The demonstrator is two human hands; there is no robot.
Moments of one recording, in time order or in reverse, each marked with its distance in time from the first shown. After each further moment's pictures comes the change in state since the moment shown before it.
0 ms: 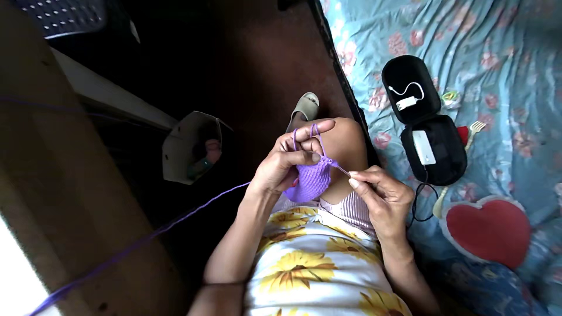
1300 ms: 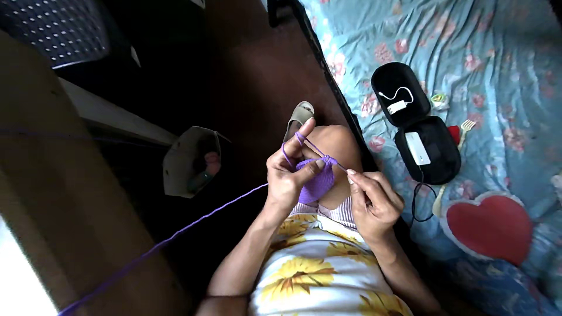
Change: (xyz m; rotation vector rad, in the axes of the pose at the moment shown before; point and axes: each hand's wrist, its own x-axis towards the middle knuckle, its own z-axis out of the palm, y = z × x) left_hand -0.007 -0.012 0.035 0.346 0.243 0.370; right_hand 0.001 0.001 0.015 -0.535 0.210 -0.375
